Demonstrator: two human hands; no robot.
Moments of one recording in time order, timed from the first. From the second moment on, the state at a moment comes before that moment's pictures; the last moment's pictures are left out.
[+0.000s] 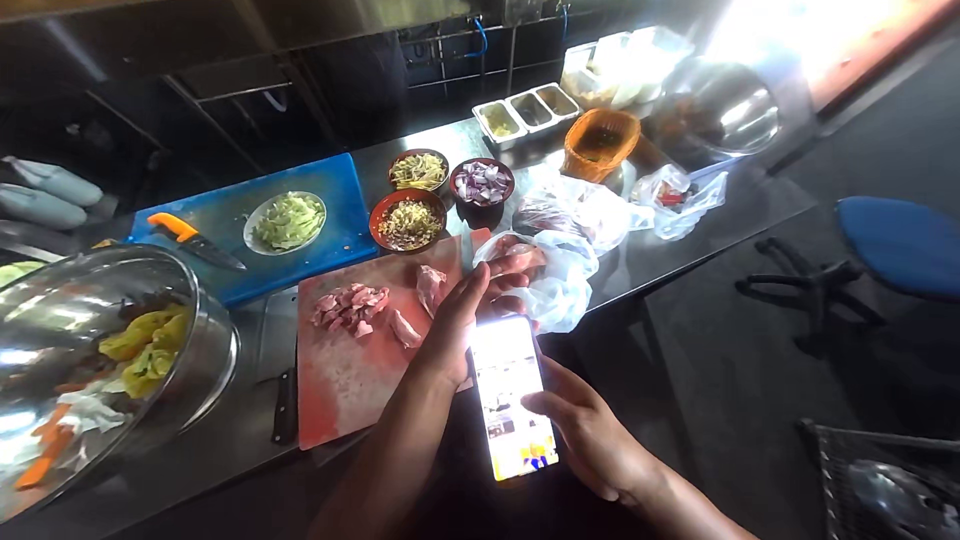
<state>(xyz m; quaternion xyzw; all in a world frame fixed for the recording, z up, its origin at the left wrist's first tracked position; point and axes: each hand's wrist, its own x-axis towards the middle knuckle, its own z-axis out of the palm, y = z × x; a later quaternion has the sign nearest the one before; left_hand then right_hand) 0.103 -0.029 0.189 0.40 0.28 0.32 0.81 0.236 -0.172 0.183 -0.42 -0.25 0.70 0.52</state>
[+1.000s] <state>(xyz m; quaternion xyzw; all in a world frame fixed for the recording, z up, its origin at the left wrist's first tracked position) 0.105 -0.029 0.187 0.39 0.27 0.32 0.82 0.240 -0.172 0.178 -0.40 -0.29 0.70 0.52</state>
